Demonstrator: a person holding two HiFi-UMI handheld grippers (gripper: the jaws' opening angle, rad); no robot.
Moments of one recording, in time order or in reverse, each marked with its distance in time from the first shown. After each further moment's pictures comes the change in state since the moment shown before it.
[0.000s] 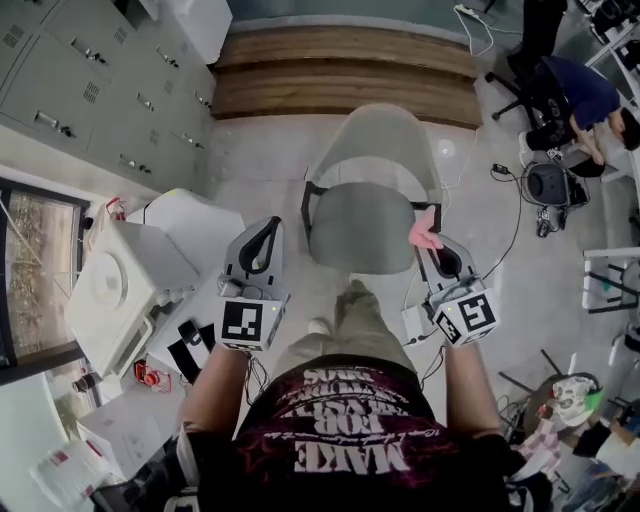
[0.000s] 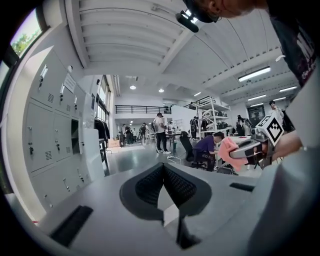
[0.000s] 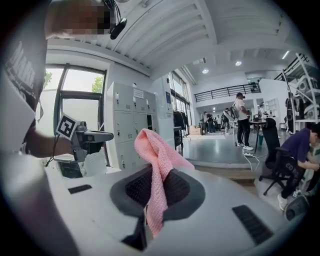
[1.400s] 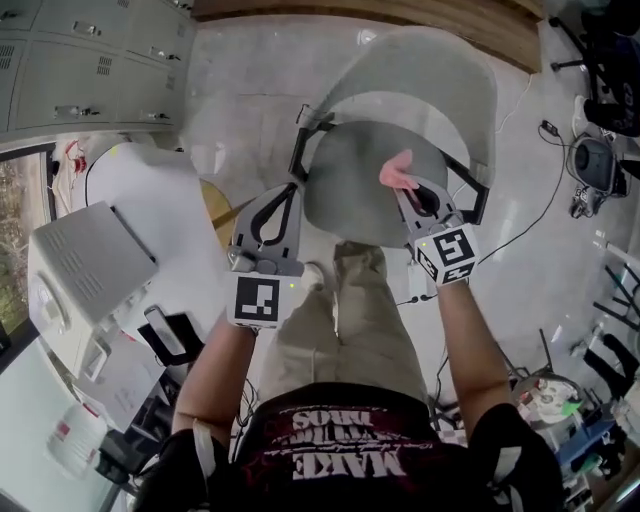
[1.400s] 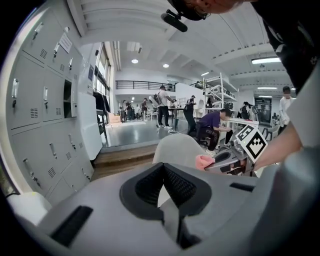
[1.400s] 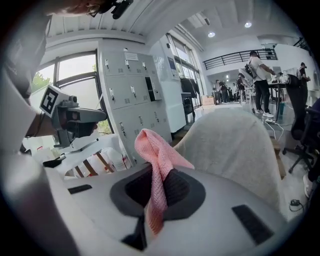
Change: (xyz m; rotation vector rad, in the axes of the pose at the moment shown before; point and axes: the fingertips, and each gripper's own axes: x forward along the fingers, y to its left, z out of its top) left arm 0.155 0.004 -0.215 -0.058 0.260 0.011; right arm 0.218 -0.068 -0.252 0.068 0.285 0.202
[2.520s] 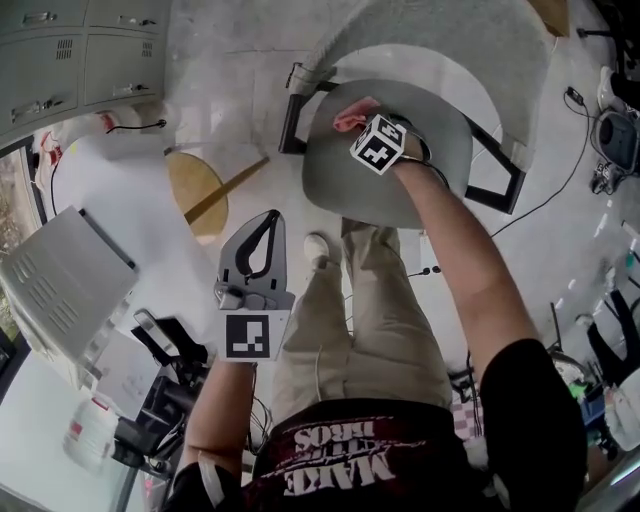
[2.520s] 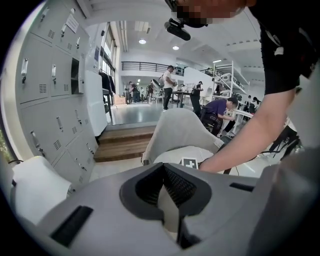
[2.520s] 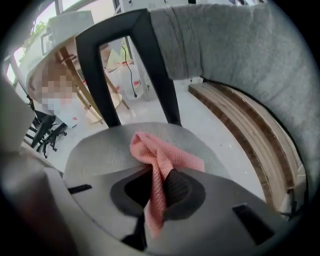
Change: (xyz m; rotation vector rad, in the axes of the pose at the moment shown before) left arm -0.013 -0.005 -0.111 -0.123 0.207 0.043; right arm 0.224 -0.028 -0.242 -0.402 0.705 0.178
